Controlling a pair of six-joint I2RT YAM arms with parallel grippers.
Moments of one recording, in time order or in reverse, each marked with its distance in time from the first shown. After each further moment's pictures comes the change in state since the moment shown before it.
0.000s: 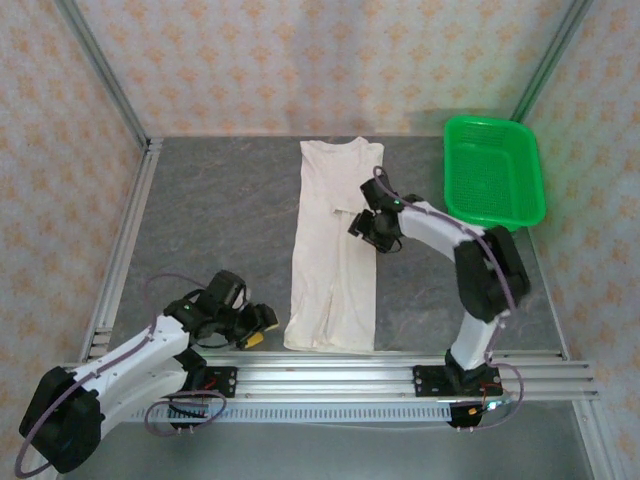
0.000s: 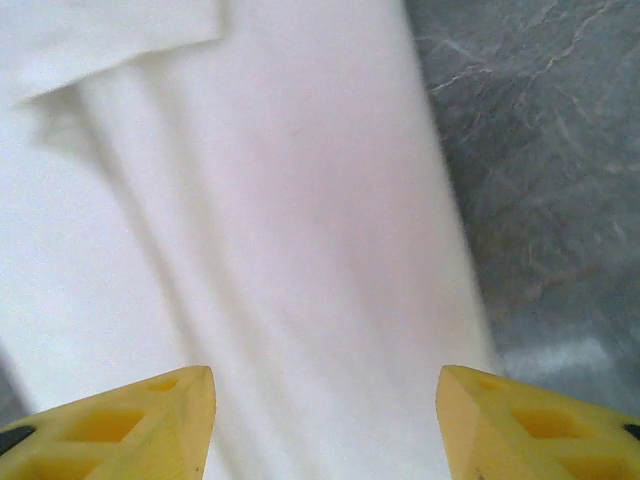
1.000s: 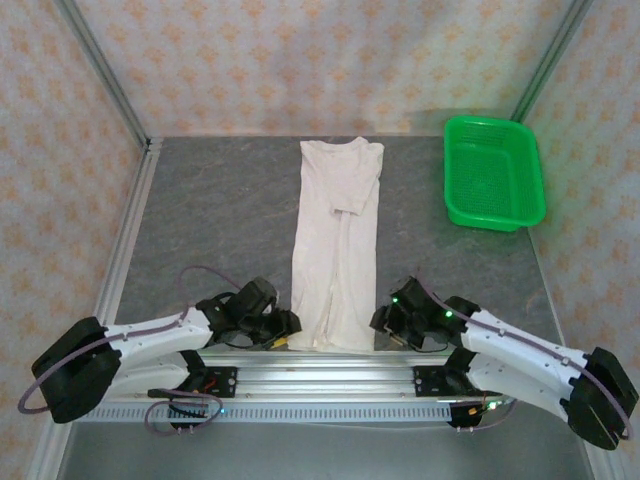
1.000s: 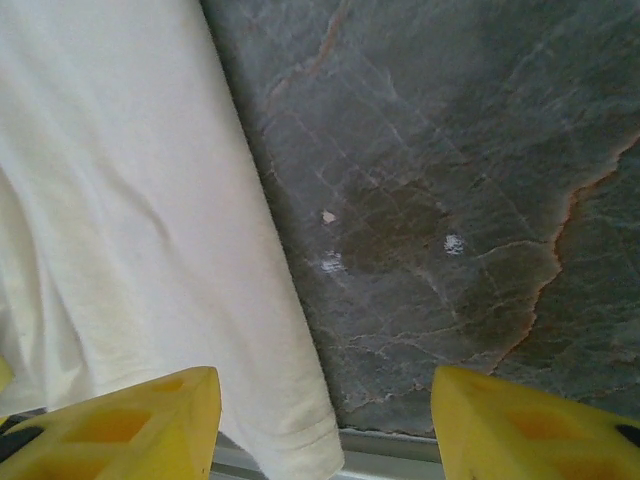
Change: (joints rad) left arm -0.286 0.257 0.026 0.356 -0.114 -0.150; right arm 0.340 -0.850 -0.781 -0.068 -0.095 0.322
